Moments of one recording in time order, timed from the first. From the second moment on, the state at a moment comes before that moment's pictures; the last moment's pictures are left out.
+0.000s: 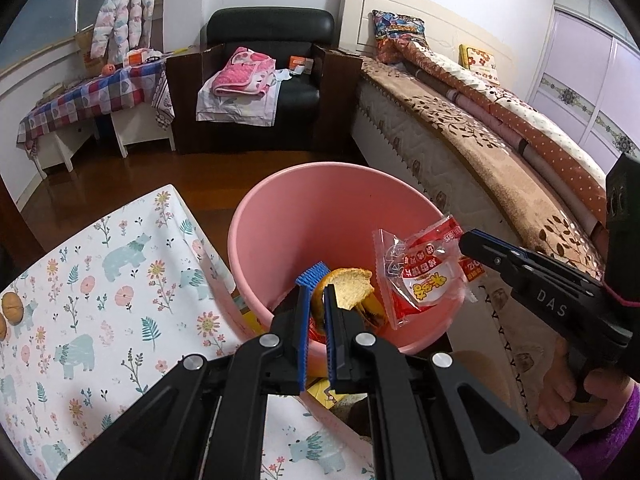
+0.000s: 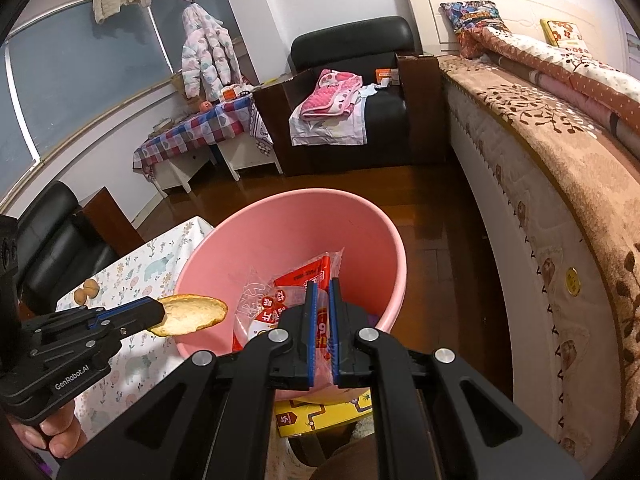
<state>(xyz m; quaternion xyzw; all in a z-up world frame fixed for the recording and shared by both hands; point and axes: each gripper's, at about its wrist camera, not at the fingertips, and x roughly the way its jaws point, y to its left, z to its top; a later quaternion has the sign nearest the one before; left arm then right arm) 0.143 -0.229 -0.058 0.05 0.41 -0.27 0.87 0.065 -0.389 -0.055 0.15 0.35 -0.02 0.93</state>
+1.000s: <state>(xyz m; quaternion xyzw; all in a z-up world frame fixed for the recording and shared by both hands) 0.138 -0.231 -0.055 0.05 0.41 -0.27 0.87 0.066 -0.388 -0.057 0.15 0.35 -0.02 0.92</state>
